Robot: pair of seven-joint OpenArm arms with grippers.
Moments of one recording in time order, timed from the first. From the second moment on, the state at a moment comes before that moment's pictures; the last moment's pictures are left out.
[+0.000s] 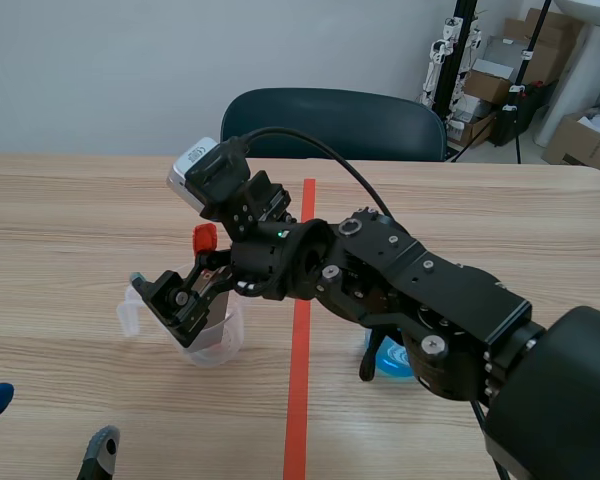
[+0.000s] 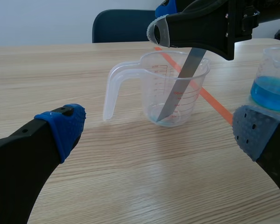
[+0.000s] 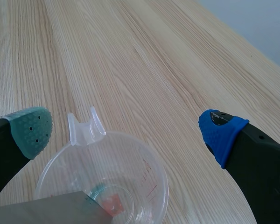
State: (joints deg) left arm 37.5 -15.0 -2.6 68.3 2.5 -20.2 -66.2; right arm 17.2 4.8 -40.7 65.3 2.9 26.3 6.1
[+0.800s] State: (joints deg) left arm 46.0 -37.7 -2.6 68.3 -12.3 -18.9 -66.5; right arm 17.2 6.0 -40.7 76.6 5.5 29.0 6.1
